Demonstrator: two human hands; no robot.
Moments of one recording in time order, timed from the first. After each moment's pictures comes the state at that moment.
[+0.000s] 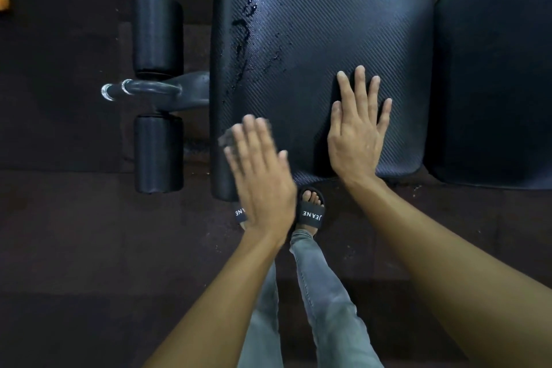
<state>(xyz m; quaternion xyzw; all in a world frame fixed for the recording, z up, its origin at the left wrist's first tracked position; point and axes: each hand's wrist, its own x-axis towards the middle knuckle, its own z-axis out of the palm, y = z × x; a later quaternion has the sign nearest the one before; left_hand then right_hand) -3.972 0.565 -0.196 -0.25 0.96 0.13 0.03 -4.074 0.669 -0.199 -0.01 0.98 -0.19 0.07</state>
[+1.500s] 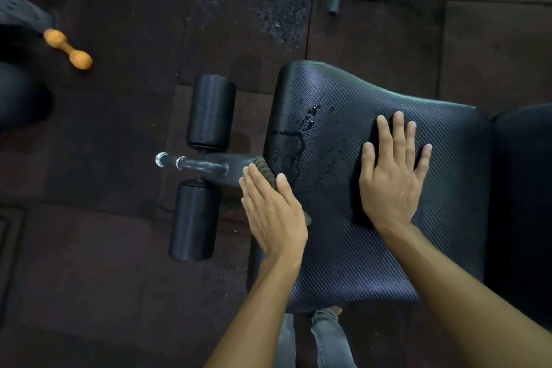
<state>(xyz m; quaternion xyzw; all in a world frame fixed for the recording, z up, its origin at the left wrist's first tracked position) -4.088 0.489 -0.193 -0.47 0.83 0.28 0.06 -4.179 0.617 -0.211 -0.03 0.99 -0.16 0.06</state>
